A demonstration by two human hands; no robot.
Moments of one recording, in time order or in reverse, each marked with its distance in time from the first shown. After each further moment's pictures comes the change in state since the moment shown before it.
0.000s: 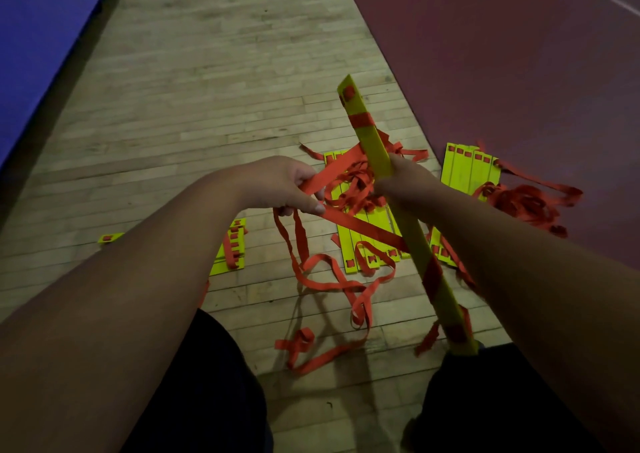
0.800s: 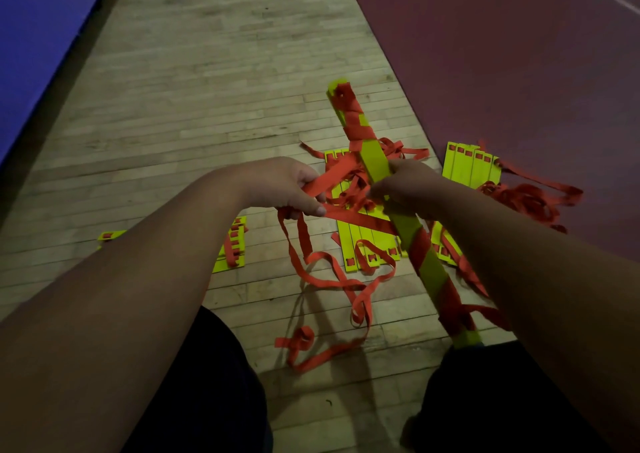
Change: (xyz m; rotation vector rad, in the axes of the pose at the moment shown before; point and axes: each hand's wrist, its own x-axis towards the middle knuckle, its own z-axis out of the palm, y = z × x) left_hand 0.003 -0.002 0.002 -0.023 -0.053 -0.018; right_hand 0.001 -0.003 -0.005 0.137 -0.105 0.118
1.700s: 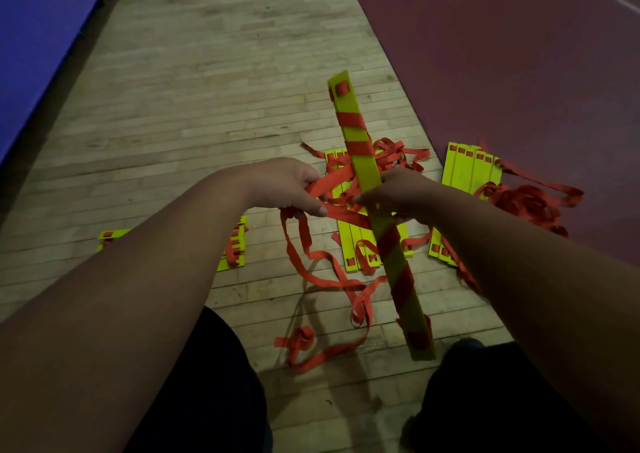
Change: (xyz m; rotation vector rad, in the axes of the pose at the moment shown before) left_hand 0.002 0.002 0.003 0.067 0.012 -0.003; right_hand 0.000 -0.001 0.013 -0.144 -0.124 0.026
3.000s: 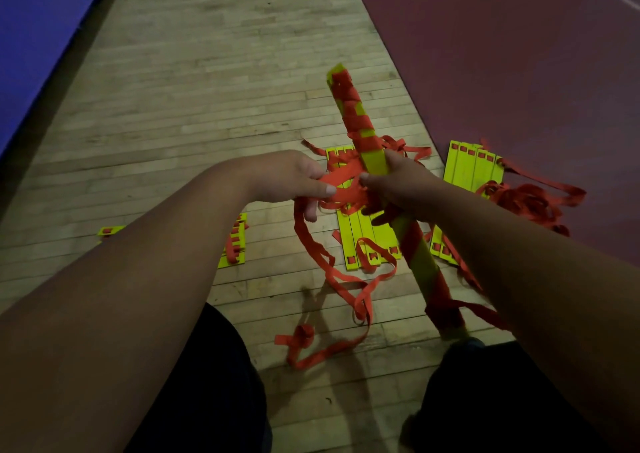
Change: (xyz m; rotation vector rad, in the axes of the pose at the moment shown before) left_hand -0.008 0.008 -0.002 -0.100 -0.068 0.046; right_hand 0.003 0.004 0.005 0.320 0.047 -0.114
